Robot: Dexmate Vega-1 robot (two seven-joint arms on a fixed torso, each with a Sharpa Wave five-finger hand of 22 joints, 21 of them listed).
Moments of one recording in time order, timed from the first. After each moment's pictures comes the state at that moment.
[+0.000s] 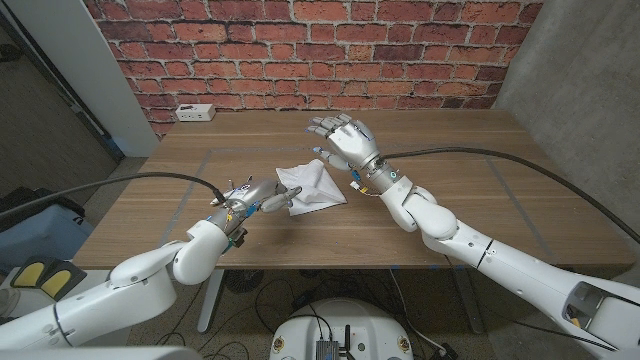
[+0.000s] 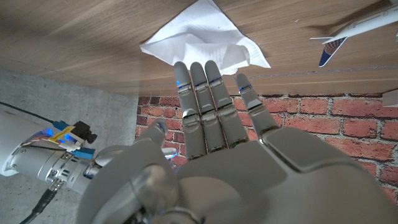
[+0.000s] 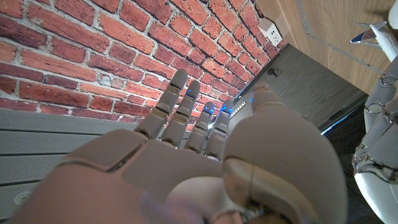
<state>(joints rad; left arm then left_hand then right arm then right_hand) 1.38 1.11 0.33 -2.24 0.29 0.24 0.35 0.35 0.18 0.45 0.00 0.18 0.94 0.14 0.46 0.30 0.85 0.04 0.44 0.31 0.78 -0.04 0.37 0.25 0.40 0.11 0.41 0.24 -0.73 -0.63 -0.86 -1.78 -1.17 -0.20 -0.51 0.85 0.09 0.21 0.00 0.22 0.51 -0.13 0.26 0.19 0.41 -0.11 0.24 0.21 0.55 -0.05 0.21 0.44 0.45 0.00 0.64 0.18</state>
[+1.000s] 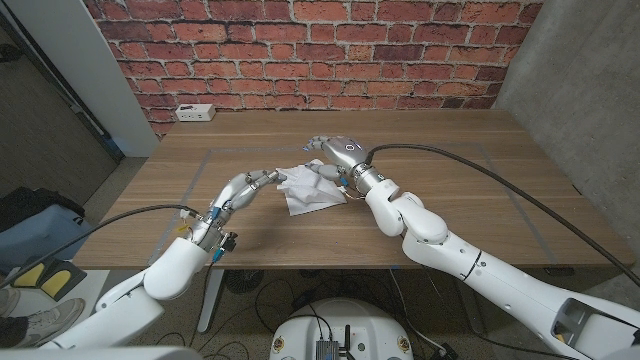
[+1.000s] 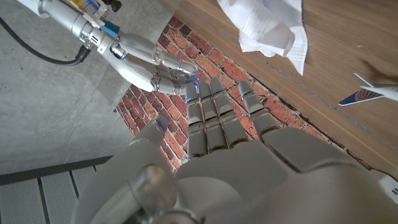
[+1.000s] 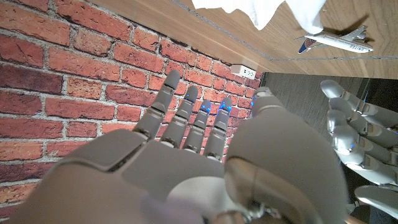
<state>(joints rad) 1.48 0.92 0.19 -1.96 -0.12 -0.49 0.29 0.34 0.14 0.53 -0.04 0.18 0.60 0.05 0.31 0.29 0.55 0.05 0.30 0.34 0.55 -0.01 0.25 0.23 0.27 0.17 0.41 0.25 -0.78 -0.55 -0.85 -1.89 -0.93 -0.27 -0.19 0.81 0.11 0.22 0.01 0.21 0.52 -0.10 0.24 0.19 0.39 -0.07 0.22 0.21 0.47 -0.05 0.21 0.44 0.38 0.06 0.59 0.18</state>
